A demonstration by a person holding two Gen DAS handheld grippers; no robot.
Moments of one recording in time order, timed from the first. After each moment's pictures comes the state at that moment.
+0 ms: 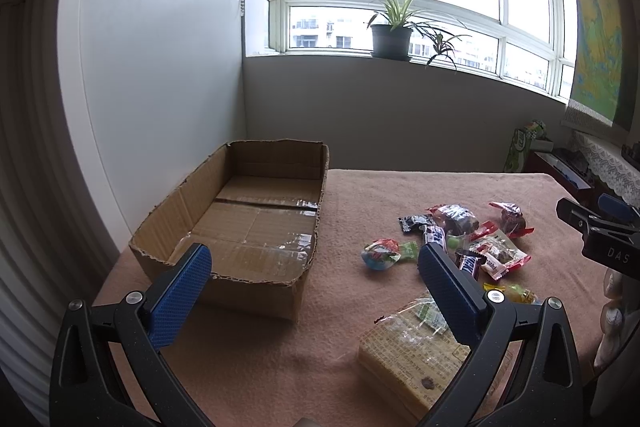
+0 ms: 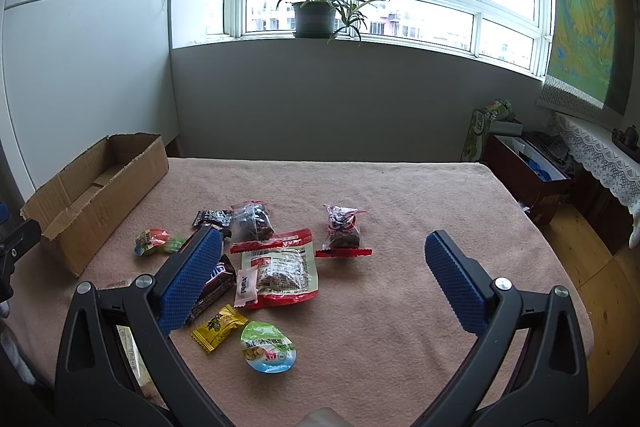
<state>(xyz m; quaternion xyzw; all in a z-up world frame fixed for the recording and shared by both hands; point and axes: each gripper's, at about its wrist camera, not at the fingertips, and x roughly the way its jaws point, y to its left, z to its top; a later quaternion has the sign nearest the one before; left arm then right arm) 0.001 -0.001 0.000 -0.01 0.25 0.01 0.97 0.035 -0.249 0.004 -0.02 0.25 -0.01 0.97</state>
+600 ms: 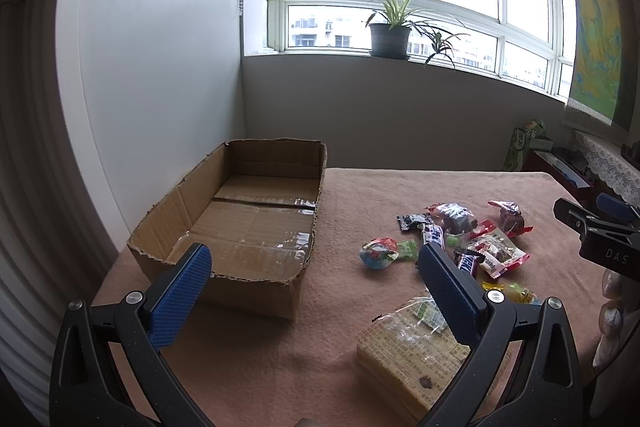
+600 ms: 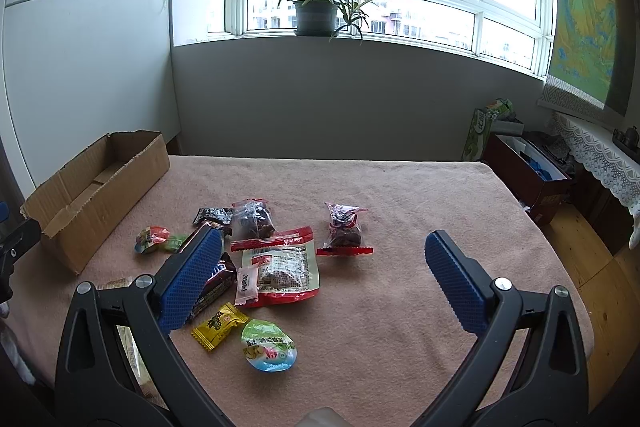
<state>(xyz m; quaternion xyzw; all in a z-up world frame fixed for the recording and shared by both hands) 0.001 -0.004 -0.001 -0.01 0.25 0.00 0.97 0.035 -0.248 0.002 -0.02 0.25 -0.01 0.97</state>
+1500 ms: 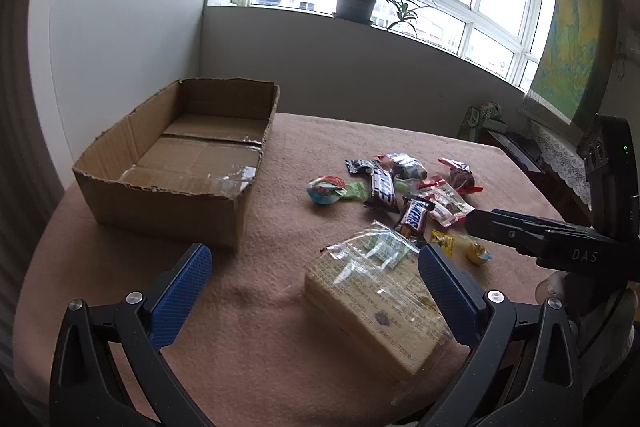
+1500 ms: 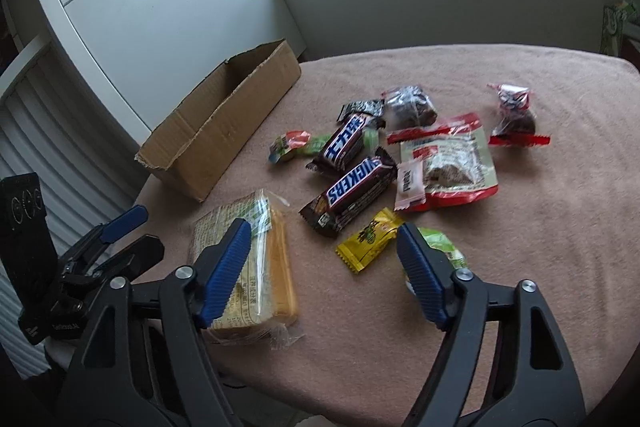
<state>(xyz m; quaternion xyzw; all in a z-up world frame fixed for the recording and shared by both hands) -0.018 -0.007 -0.031 -0.08 0.32 -0.10 0.94 0.051 -0.217 -0.065 0.11 0.43 0.26 0.86</state>
